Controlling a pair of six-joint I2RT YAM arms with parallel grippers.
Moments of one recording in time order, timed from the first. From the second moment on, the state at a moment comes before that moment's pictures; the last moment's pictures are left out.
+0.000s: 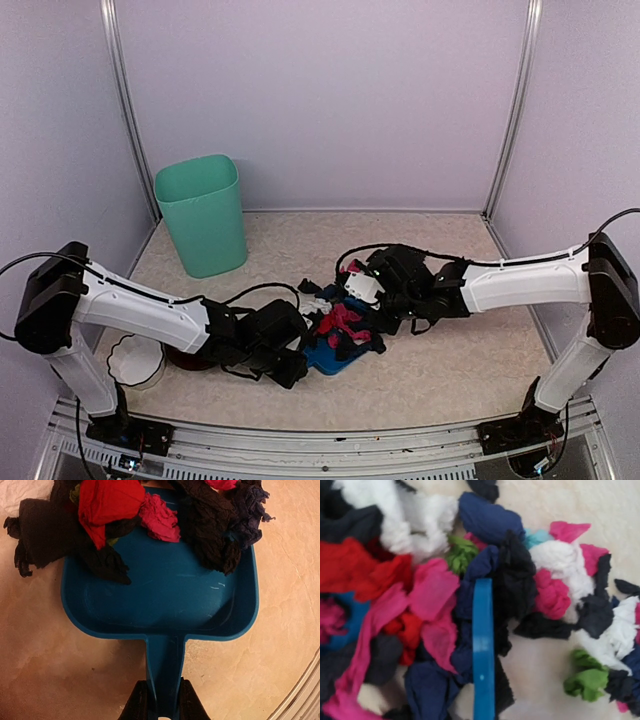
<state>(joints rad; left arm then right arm) -1.15 1.69 0.90 -0.25 -0.10 -0.48 0.95 1.61 0.99 -0.25 0.30 -0.33</state>
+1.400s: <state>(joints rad) -1.16 1.66 0.88 -0.21 -0.19 -0.47 1.01 1.19 0.90 -0.35 0.42 -0.11</state>
